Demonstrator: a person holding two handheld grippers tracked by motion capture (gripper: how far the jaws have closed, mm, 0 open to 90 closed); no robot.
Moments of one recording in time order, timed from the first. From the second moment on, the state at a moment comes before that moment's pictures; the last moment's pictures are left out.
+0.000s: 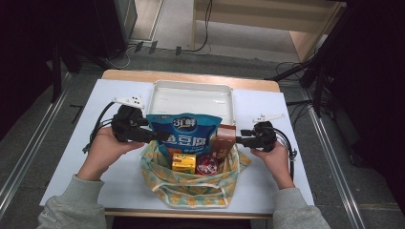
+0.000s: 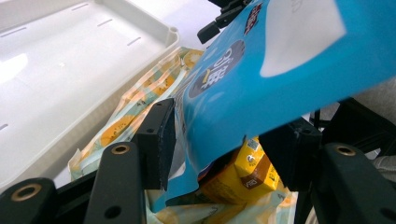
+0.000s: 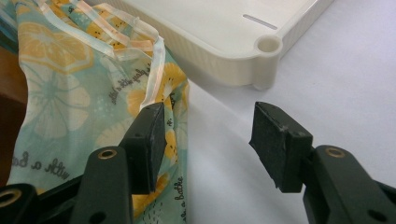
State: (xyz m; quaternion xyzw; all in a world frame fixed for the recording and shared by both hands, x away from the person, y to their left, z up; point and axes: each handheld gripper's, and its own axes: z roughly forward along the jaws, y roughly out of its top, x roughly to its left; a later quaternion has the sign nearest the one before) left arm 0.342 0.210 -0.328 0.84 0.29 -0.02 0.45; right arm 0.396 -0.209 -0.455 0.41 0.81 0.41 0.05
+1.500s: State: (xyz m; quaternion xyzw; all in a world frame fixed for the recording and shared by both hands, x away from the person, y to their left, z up) left arm 0.370 0.186 -0.321 0.84 0.26 -0.01 0.47; right arm 0.397 -0.211 -0.456 0.41 0.81 0.41 0.05
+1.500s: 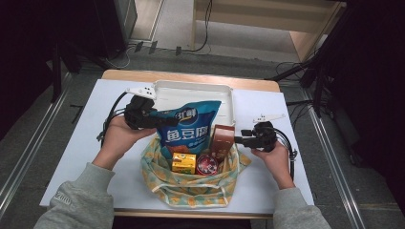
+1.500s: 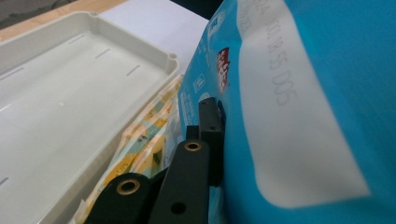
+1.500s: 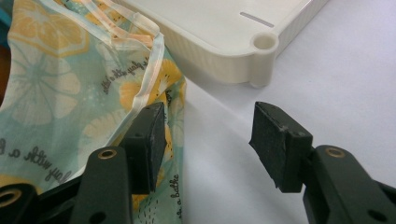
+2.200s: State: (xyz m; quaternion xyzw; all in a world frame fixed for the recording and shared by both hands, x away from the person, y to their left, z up) left arm 0.375 0.168 -0.274 0.84 0.26 0.00 0.48; right arm 0.396 -0.209 -0.456 0.40 0.82 0.41 0.05
